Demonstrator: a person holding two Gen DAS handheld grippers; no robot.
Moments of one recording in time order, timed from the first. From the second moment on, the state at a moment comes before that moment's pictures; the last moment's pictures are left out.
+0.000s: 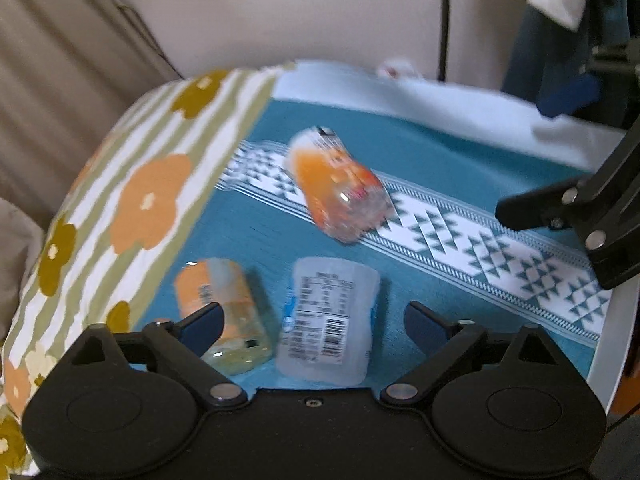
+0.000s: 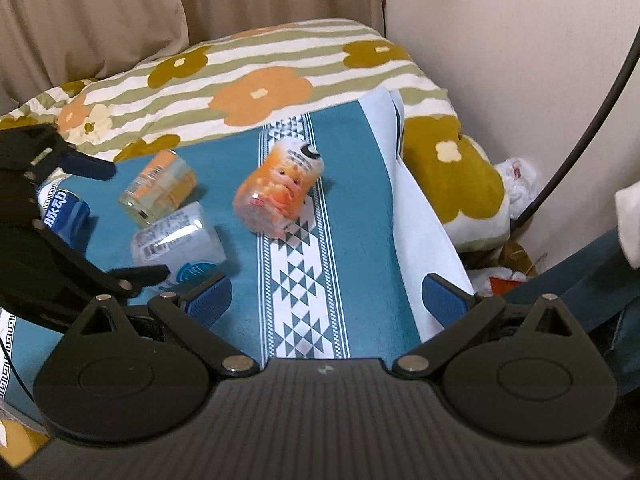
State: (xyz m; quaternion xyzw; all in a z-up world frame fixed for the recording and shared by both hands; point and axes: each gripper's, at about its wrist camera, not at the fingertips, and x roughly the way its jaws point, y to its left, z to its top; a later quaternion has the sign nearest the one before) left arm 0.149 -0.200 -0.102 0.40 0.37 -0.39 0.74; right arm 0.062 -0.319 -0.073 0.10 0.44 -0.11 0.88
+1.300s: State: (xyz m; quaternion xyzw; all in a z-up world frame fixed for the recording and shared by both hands) left arm 0.143 -0.148 -0.080 0.26 0.47 -0.27 0.80; right arm 0.085 -0.307 -0.060 0.09 0.45 -0.03 0.89
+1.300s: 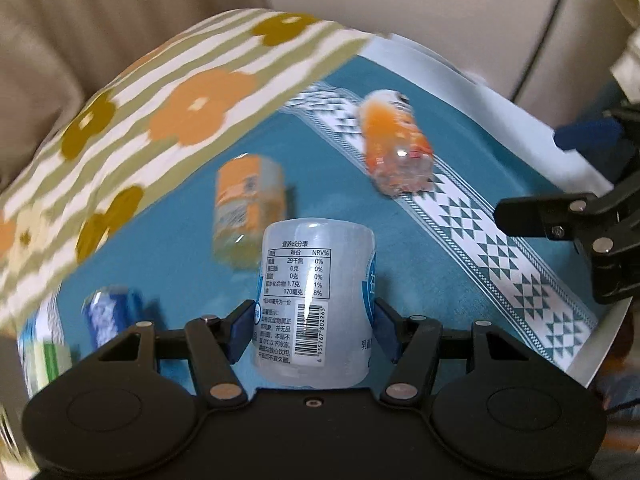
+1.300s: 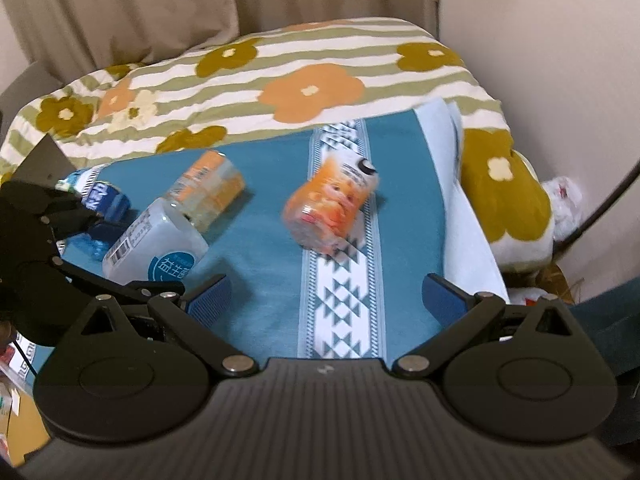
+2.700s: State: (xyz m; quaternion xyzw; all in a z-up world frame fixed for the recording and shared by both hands) left arm 0.134 -0.077 -0.121 0.07 0.55 -0.12 0.82; right arm 0.088 -0.249 -0.084 0.07 0.47 0.07 0.88
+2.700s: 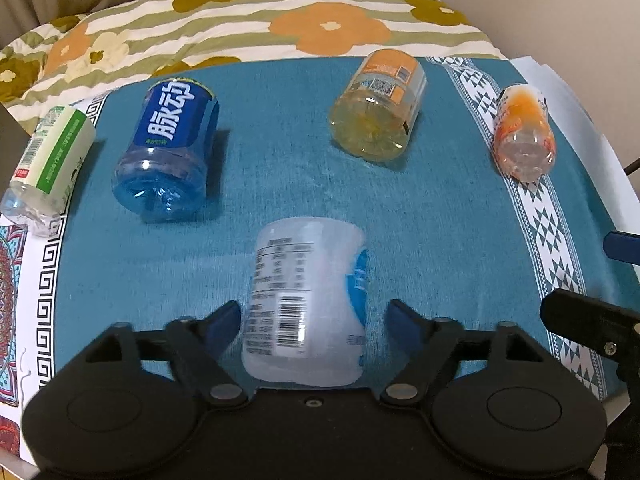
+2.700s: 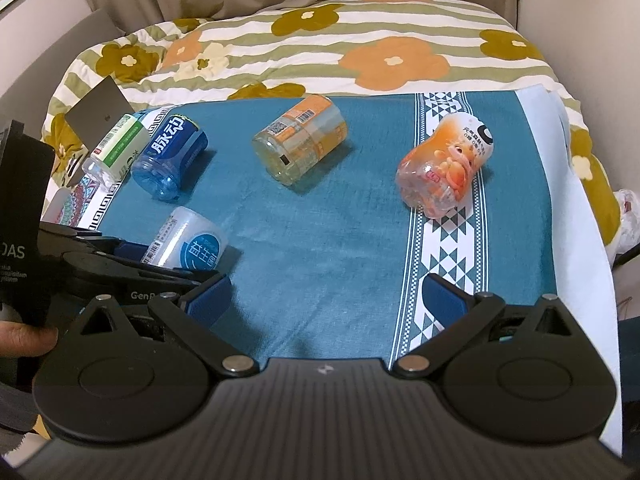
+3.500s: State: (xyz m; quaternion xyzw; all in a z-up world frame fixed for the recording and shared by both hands) left arm 0.123 -0.068 -0.098 0.12 0.52 -0.10 0.84; right arm 0.085 -0.240 -0.082 0.07 0.47 0.08 0.88
